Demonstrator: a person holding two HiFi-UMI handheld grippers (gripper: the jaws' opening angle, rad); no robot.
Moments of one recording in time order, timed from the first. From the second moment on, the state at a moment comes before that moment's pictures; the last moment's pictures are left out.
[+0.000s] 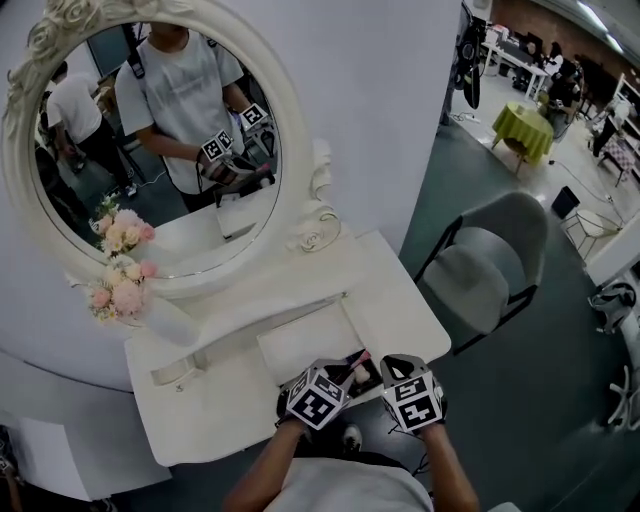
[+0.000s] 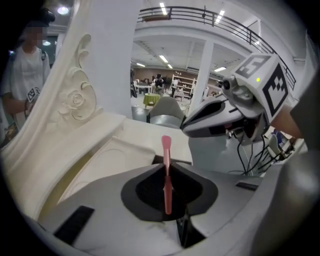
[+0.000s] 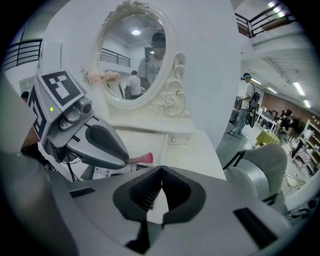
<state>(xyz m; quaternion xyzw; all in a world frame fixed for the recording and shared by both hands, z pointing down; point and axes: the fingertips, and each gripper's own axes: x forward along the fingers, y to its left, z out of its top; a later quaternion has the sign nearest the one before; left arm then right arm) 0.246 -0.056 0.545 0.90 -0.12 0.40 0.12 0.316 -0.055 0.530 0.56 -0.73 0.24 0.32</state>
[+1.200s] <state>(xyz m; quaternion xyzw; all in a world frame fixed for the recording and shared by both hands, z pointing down) 0.164 -0.077 0.524 0.87 -0.30 0.36 0.14 0.279 -0.070 0.484 0.52 -0.77 0.17 0.32</state>
